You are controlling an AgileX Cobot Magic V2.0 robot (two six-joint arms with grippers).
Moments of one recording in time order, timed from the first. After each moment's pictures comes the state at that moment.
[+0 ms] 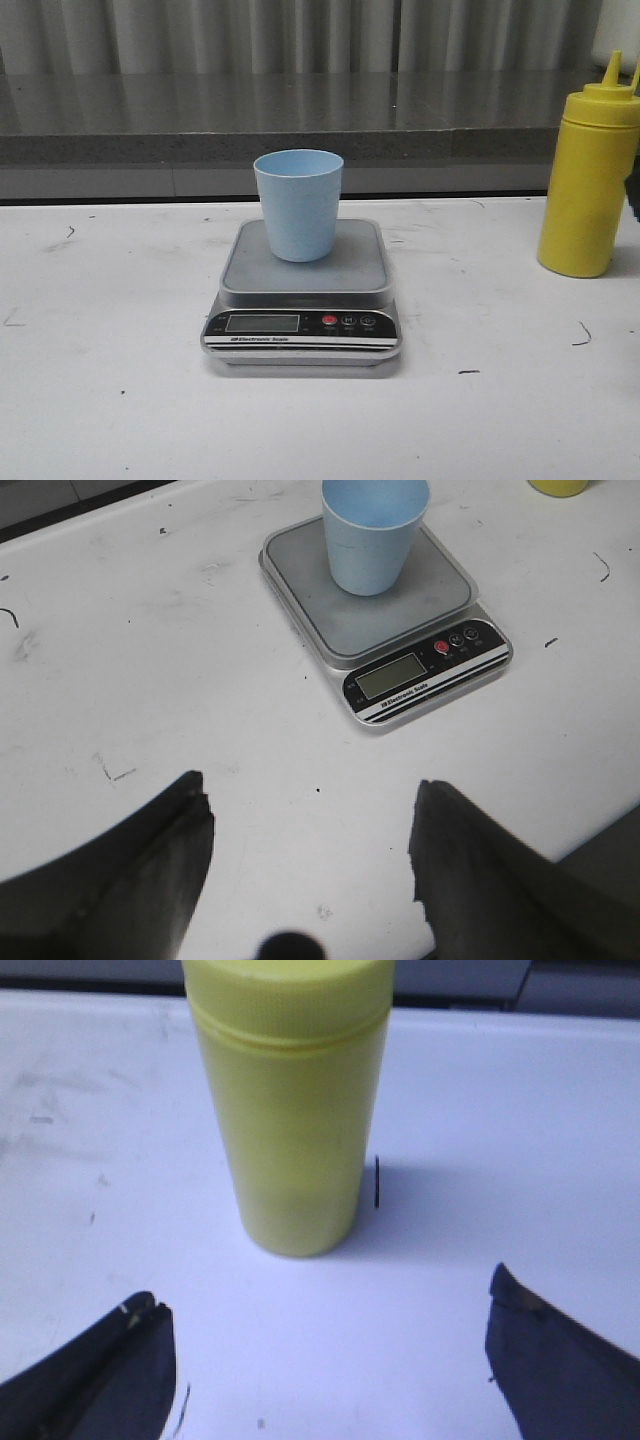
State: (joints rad) left arm -0.58 0.76 -0.76 0.07 0.77 -0.09; right arm 0.00 1.24 -0.50 -0.21 -0.09 0.23
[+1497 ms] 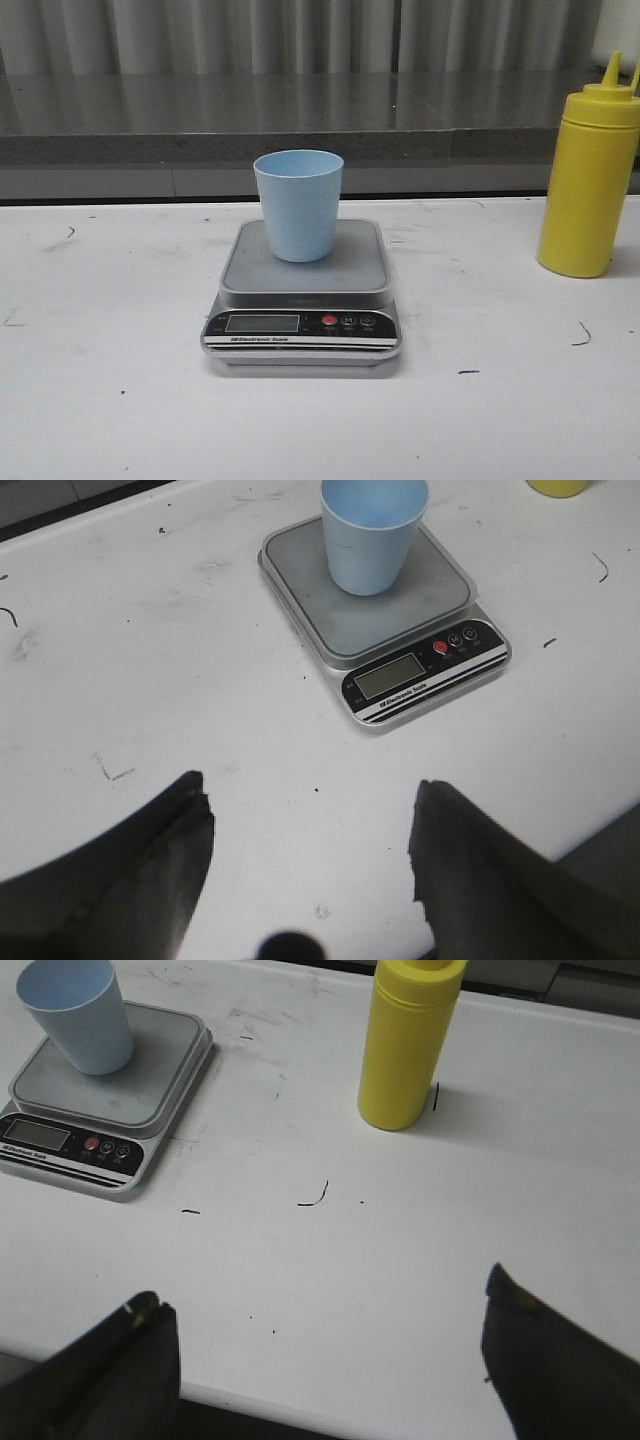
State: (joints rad) left arm -0.58 0.76 -0.76 0.07 0.77 -0.09; right arm 0.25 0.44 -0.78 -0.02 1.03 0.06
